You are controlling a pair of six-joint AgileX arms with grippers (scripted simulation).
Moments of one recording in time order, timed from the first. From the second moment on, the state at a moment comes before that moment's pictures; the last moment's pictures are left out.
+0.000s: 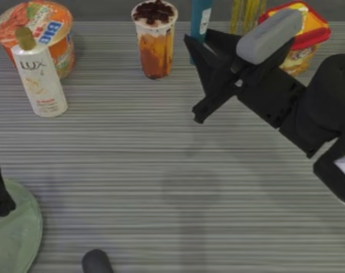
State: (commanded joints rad) left arm -0.01 0.03 0.03 0.02 0.03 0.00; right arm 0.63 1.61 0.72 1.04 -0.15 0.06
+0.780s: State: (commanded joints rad) left arm -0.25 0.93 0.55 0.31 0.53 0.08; right arm 0.63 1.61 0.72 1.04 -0.15 0.06
